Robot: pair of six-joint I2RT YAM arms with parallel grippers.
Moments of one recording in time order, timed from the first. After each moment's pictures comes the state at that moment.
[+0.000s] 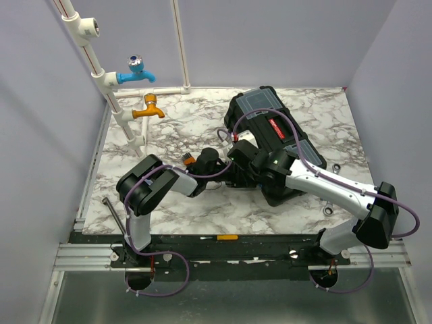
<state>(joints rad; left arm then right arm) -0.73 1.90 0.77 0.87 0.71 -0.90 0.99 1.46 1.29 -0.92 0.46 0.41</state>
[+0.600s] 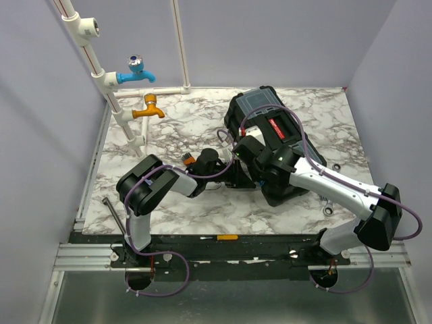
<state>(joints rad) -0.73 1.90 0.75 0.87 0.71 -0.90 0.93 1.45 1.29 -0.93 0.52 0.42</state>
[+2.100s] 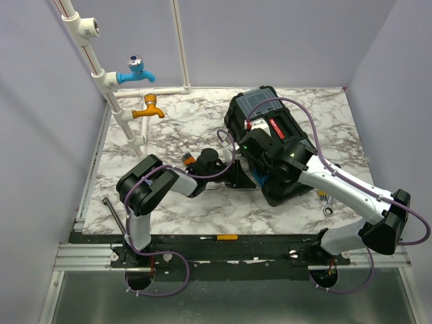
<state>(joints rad) -0.73 1.90 0.76 0.87 0.71 -0.89 0.90 1.39 1.36 -0.98 0.52 0.37</state>
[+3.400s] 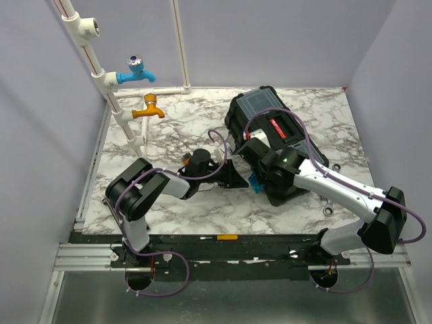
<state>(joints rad) -0.69 1.80 0.67 0.84 0.69 -0.87 0.90 1.40 1.23 -0.96 0.51 0.38</state>
